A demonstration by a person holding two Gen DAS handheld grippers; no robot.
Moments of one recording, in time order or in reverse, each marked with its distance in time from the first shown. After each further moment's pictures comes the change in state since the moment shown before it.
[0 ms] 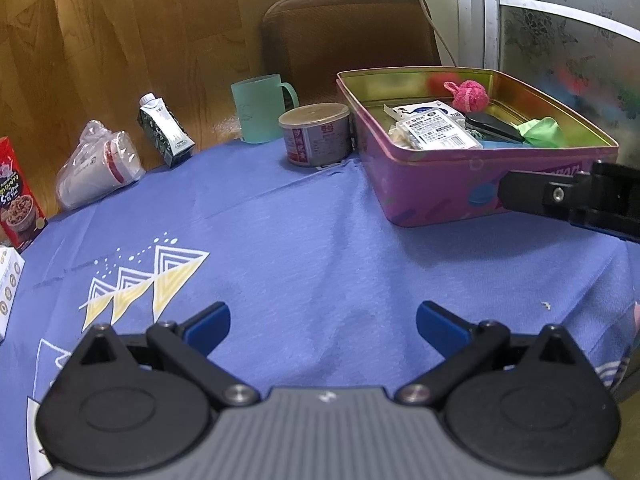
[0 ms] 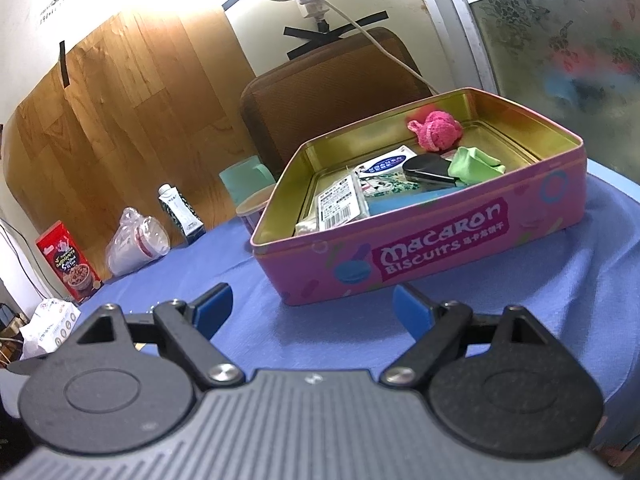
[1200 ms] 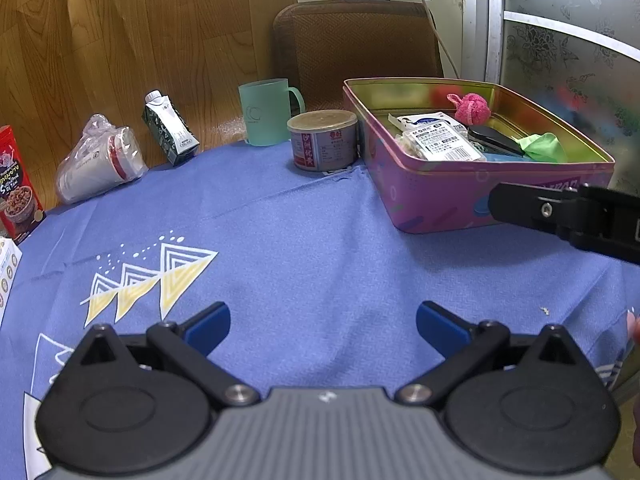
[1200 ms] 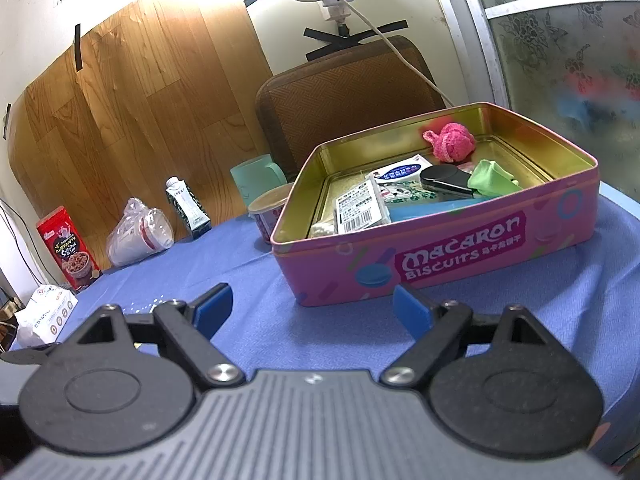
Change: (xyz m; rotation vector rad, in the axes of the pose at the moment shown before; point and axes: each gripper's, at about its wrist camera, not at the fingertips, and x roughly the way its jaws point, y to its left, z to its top) left arm -0.006 0.013 -0.002 -0.035 -0.023 -0.027; right arm -0.002 0.025 -0.006 -0.054 -0.023 -0.026
